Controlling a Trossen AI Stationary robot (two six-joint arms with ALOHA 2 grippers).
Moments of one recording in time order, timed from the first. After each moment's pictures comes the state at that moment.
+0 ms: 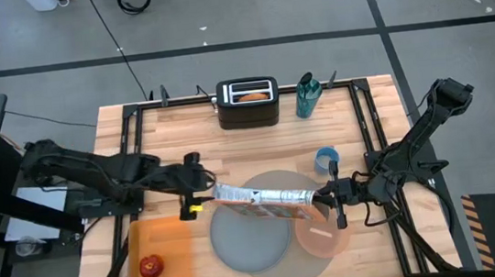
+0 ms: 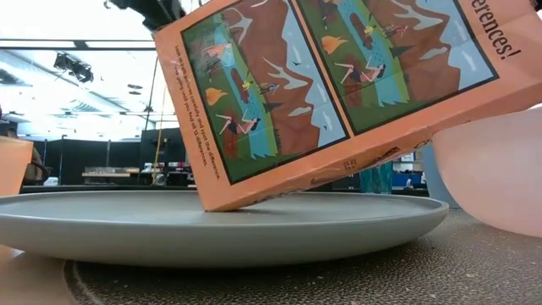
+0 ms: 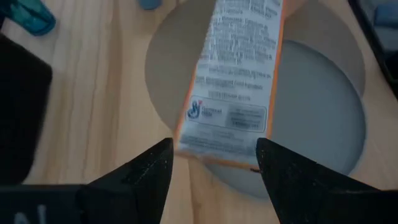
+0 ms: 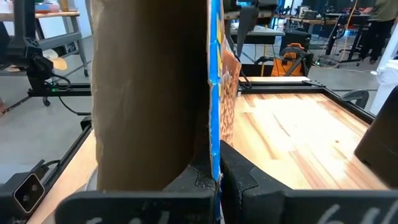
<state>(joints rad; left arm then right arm) -0.26 1.17 1.00 -0.60 -0.17 -0.07 0.73 1.11 0.41 0.52 0.78 0.12</state>
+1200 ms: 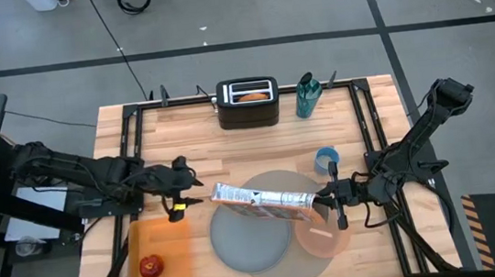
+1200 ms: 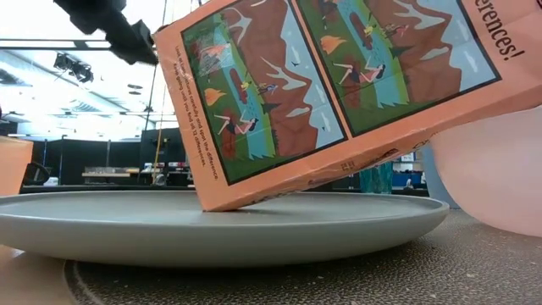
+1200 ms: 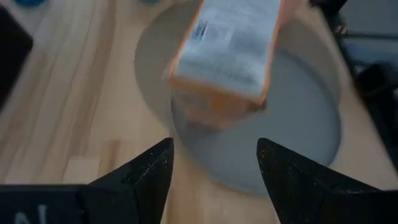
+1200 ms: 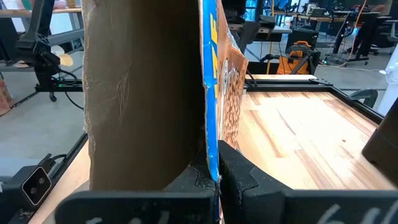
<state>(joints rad) -0.26 0.94 0.74 -0.48 -0.13 -0.21 0.73 1.11 0.41 0.51 0.76 0.13</state>
